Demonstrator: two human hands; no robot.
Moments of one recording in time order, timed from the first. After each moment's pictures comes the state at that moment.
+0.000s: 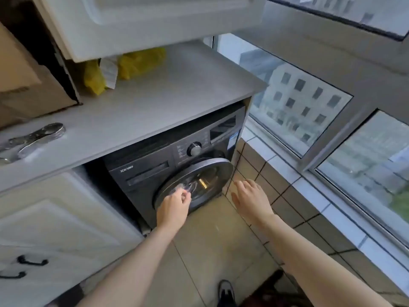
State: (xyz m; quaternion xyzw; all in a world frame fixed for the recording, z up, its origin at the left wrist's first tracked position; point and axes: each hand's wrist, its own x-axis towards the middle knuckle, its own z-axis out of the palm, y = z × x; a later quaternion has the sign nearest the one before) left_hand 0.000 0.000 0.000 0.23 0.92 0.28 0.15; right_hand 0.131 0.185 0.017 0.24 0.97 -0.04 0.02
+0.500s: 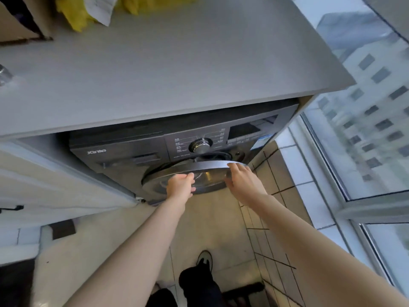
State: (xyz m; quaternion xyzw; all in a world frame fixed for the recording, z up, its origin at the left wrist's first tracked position) left_hand -0.081 0.143 -0.091 -0.27 0.73 0.56 0.29; right_hand -0.025 0.317 -0.067 0.10 0.98 -0.14 0.13
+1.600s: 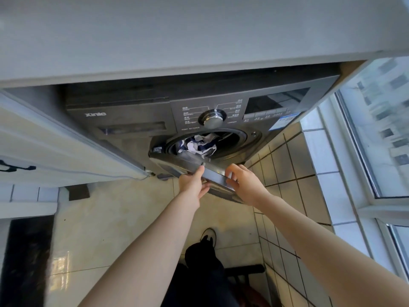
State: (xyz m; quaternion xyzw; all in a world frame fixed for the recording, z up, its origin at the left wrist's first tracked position) left_hand -0.035 0.153 -0.136 -0.43 0.55 0.66 0.29; right_hand 0.000 0.308 -0.122 0.05 0.93 -0.29 0.22
